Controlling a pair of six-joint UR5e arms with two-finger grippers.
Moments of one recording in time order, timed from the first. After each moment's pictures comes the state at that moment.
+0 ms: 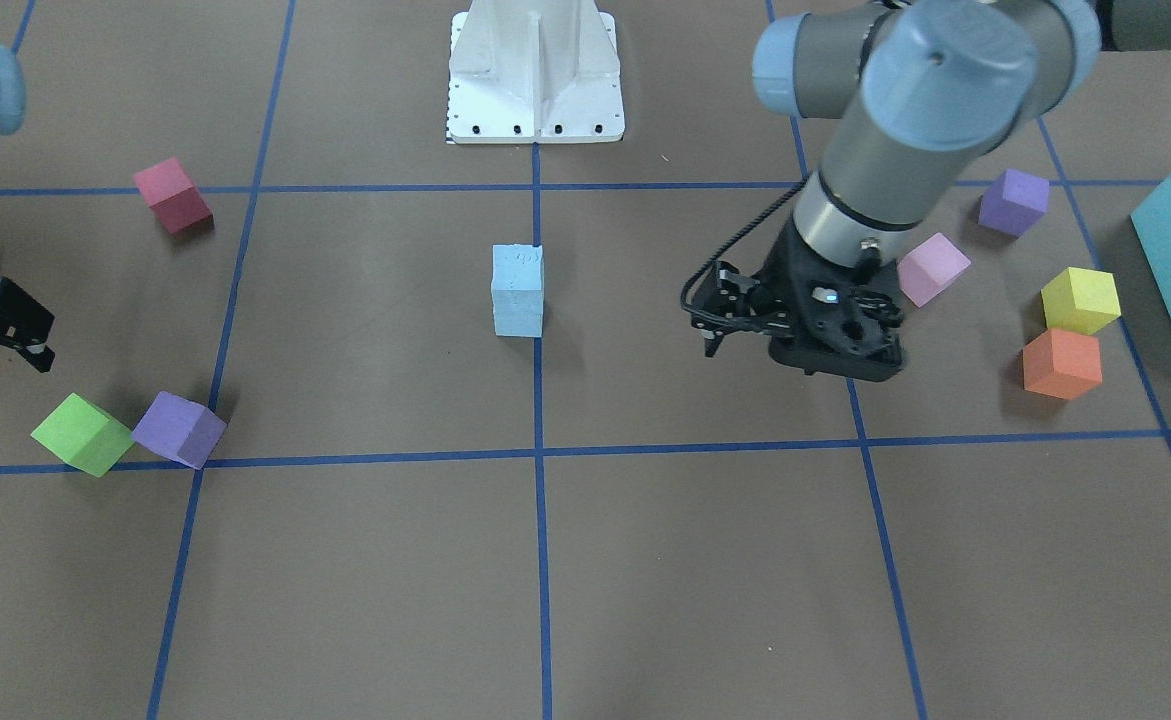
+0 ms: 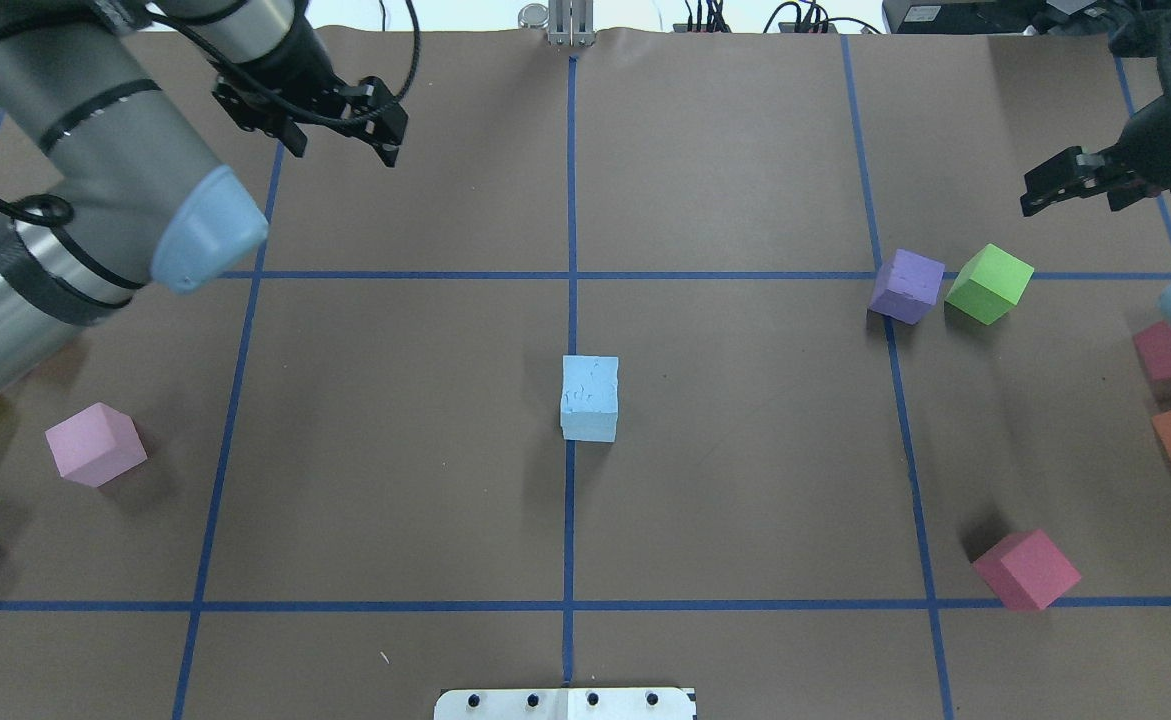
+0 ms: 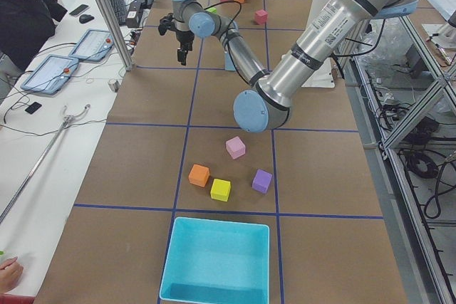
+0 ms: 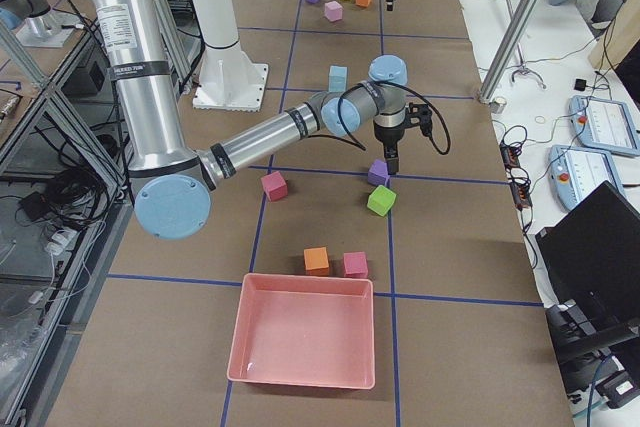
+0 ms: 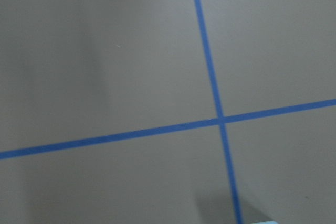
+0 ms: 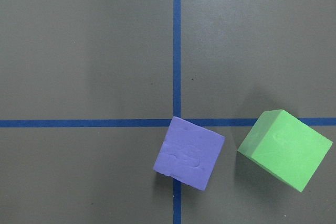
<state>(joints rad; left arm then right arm) -0.99 -2.27 -1.70 -1.47 -2.19 -0.68 1.19 -1.40 1.84 -1.47 2.18 0.56</state>
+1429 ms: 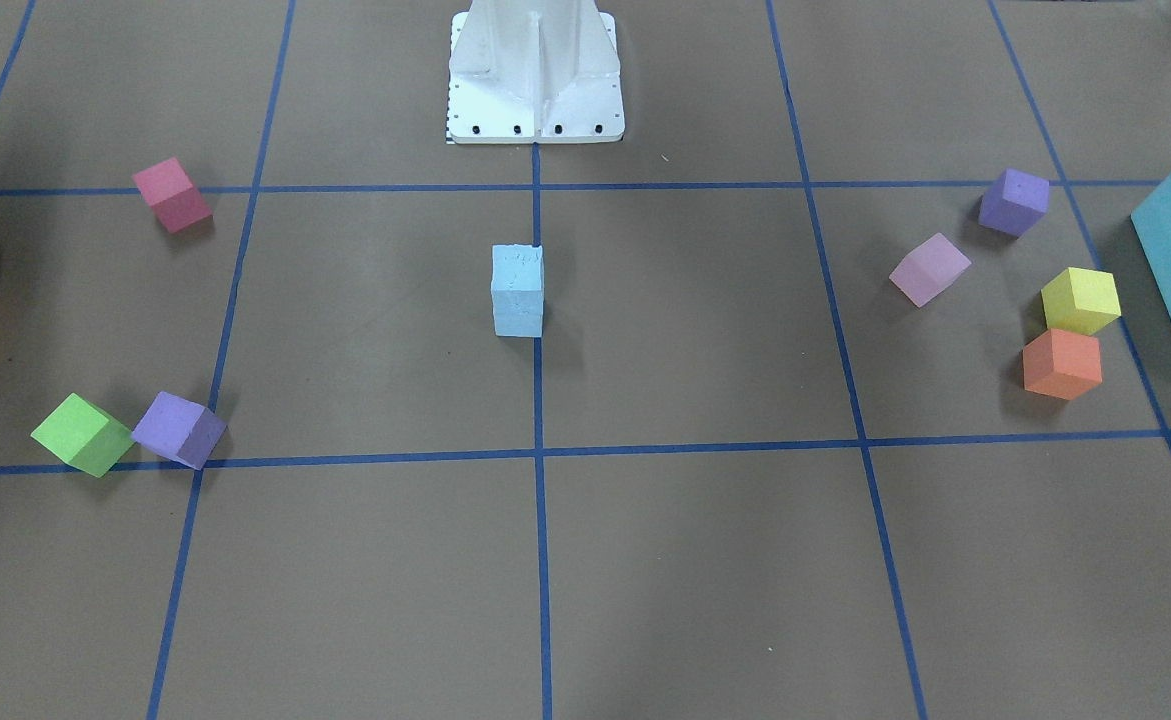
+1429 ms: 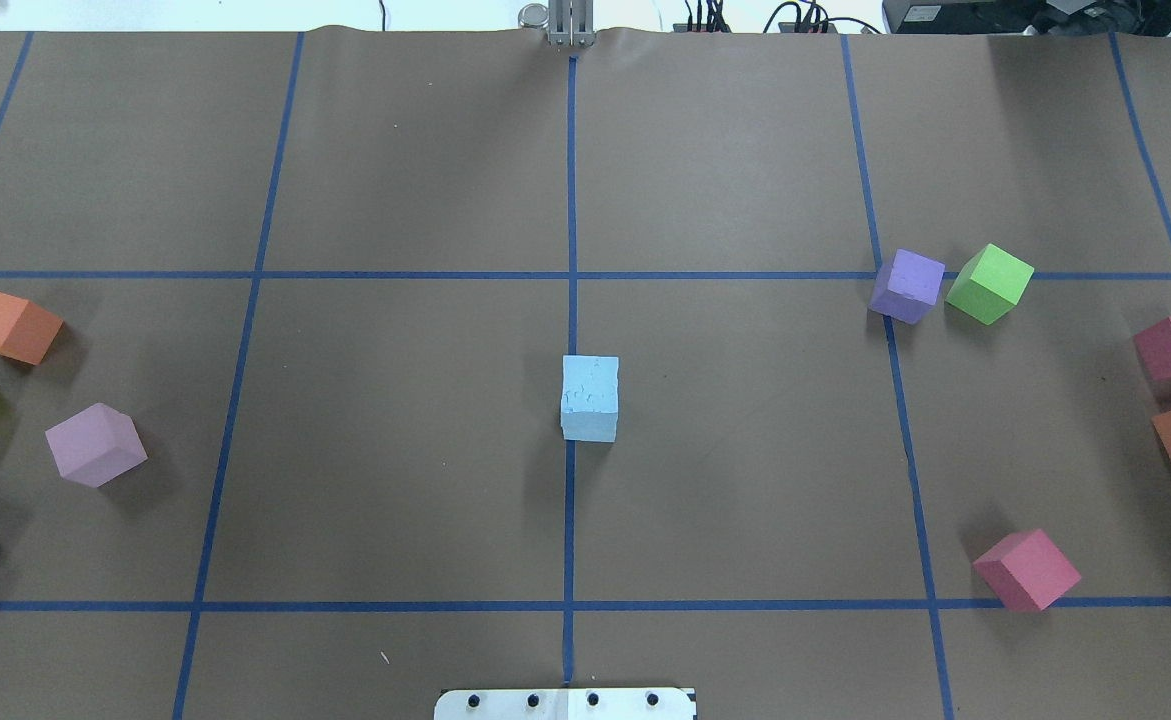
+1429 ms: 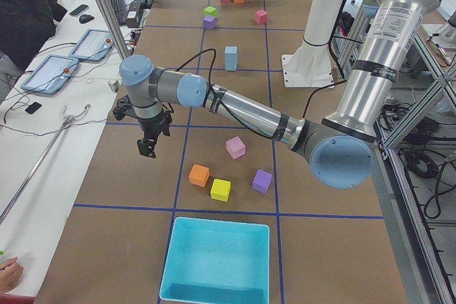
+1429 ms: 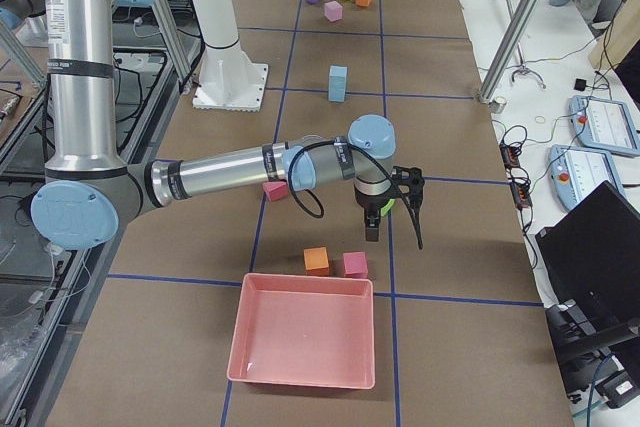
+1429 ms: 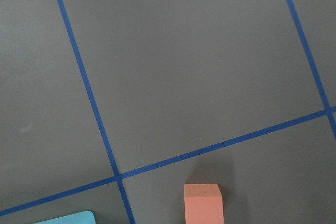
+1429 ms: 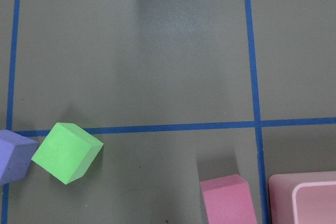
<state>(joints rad) -1.49 -1.86 -1.59 -1.41 -2.31 0.16 1.48 -1.61 1.81 -1.53 2.33 0.27</state>
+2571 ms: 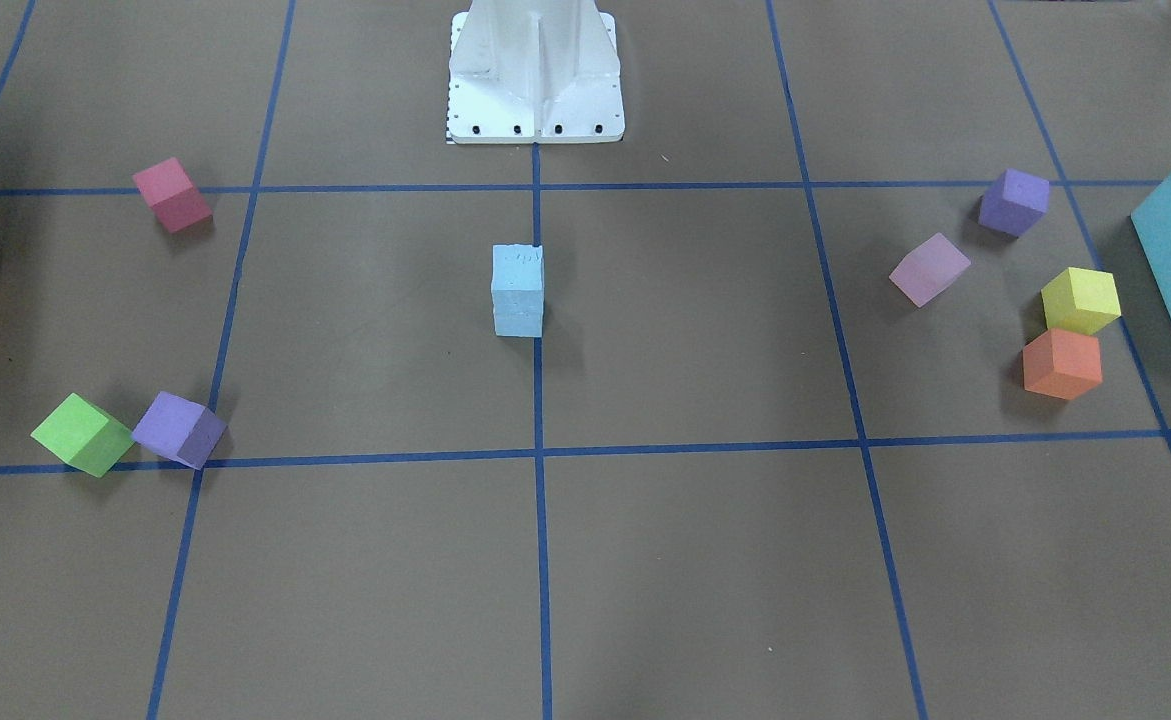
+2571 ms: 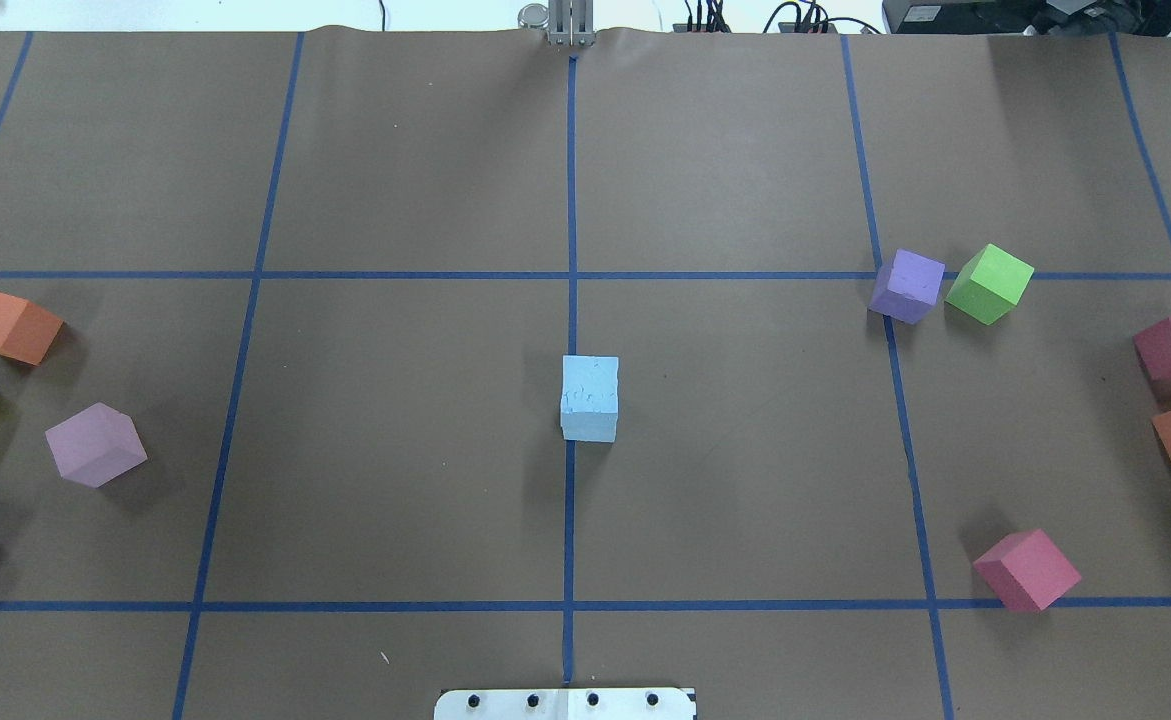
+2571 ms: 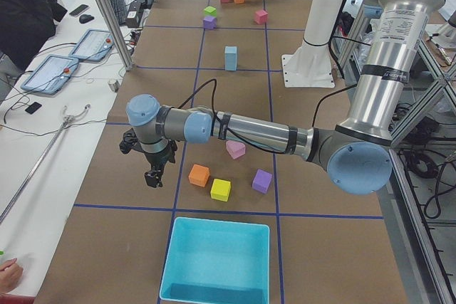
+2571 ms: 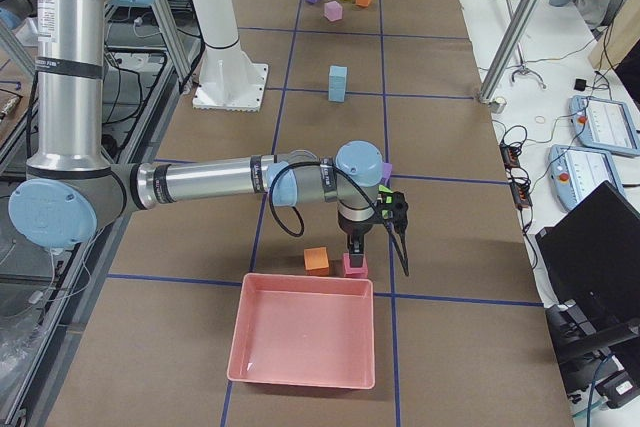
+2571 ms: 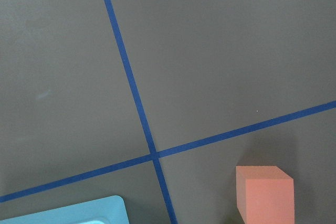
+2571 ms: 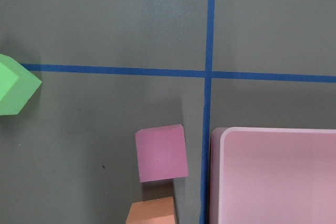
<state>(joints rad) -1.49 -1.80 -1.50 -1.51 -2.31 0.15 1.49 -1.66 1.80 -1.56 2.29 0.12</state>
